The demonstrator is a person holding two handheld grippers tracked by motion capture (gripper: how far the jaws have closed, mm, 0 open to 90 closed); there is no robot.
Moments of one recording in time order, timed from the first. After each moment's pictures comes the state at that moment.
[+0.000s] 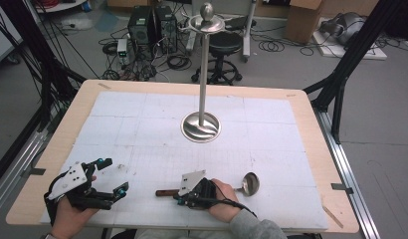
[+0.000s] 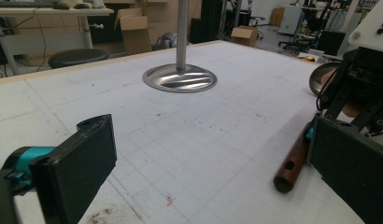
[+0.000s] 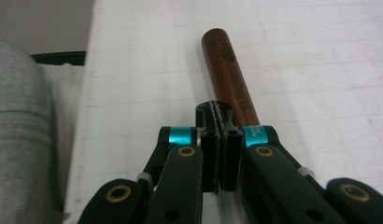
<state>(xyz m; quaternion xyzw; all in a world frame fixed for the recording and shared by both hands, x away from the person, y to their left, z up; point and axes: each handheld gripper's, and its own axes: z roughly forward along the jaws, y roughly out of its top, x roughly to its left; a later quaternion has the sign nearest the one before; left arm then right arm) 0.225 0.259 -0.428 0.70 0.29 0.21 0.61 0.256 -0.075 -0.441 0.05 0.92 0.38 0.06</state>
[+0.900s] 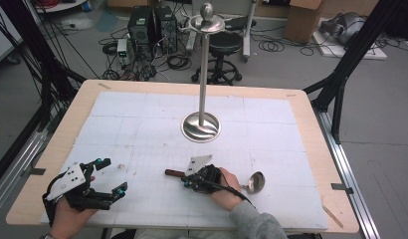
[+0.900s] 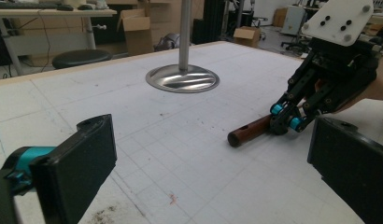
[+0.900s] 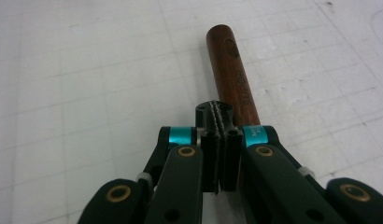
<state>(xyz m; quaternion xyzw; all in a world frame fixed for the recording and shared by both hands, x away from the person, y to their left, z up) 0.223 0.260 -0.427 0.70 0.30 0.22 0.61 0.291 -0.089 -0.441 0.14 0.92 0.36 0.09</state>
